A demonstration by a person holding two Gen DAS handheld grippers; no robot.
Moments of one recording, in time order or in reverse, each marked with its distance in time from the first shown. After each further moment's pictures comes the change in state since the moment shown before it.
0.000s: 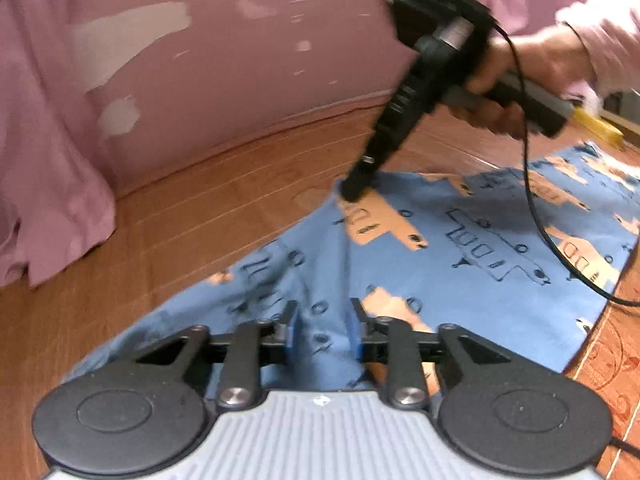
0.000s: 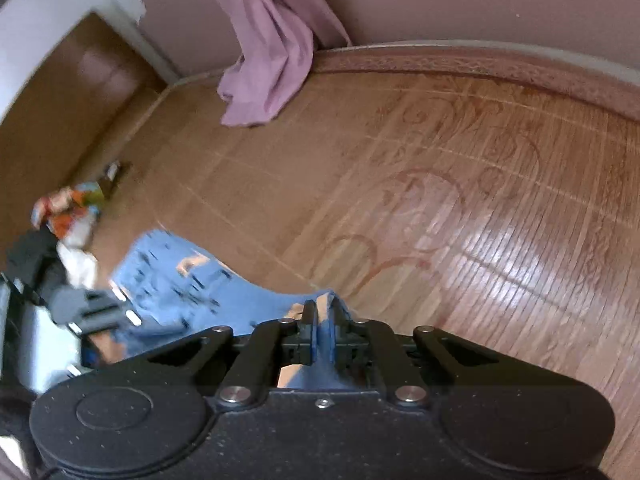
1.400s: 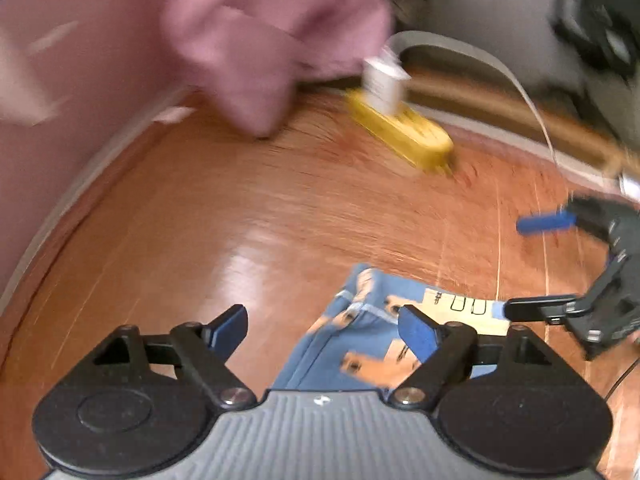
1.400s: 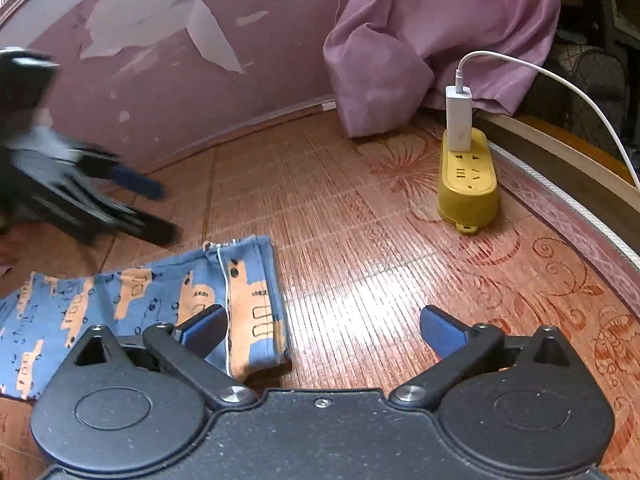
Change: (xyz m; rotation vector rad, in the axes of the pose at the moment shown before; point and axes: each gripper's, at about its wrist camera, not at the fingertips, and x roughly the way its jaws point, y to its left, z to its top) left arm 0.112 -0.333 0.254 0.515 0.211 -0.518; right arm -0.279 -0.011 -0.414 0.570 -0.633 -0.831
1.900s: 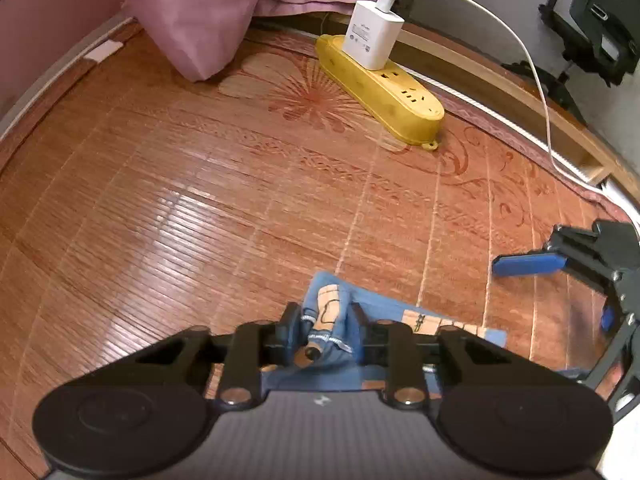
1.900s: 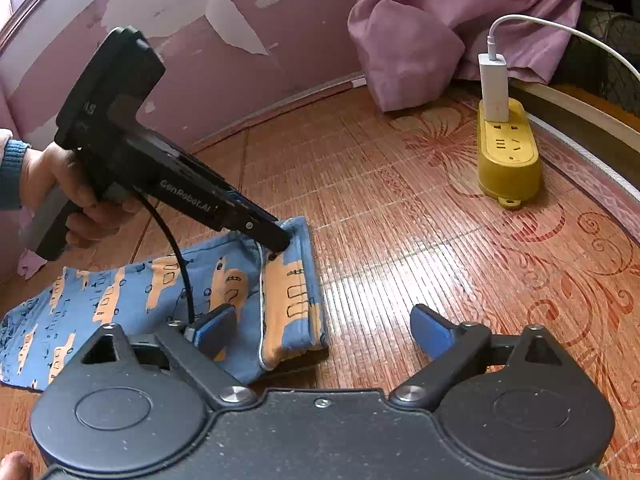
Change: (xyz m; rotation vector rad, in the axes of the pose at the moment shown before) left arm 0.061 0.012 0.030 -0.111 0.139 -0.192; right arm 0.008 0.006 -0.003 0.026 0.061 0.117
